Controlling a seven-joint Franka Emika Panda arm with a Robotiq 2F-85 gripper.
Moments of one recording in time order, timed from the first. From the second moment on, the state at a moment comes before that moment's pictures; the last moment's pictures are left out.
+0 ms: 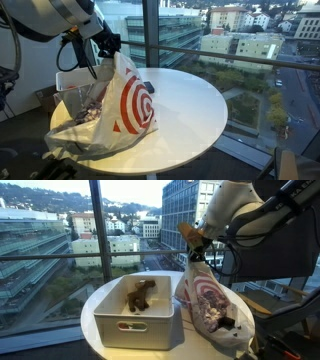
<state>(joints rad) 0.15 -0.22 0.02 -2.57 -0.62 2.89 2.34</state>
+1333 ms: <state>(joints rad) 0.17 -0.31 0.24 -2.45 -0.15 2.33 1.70</state>
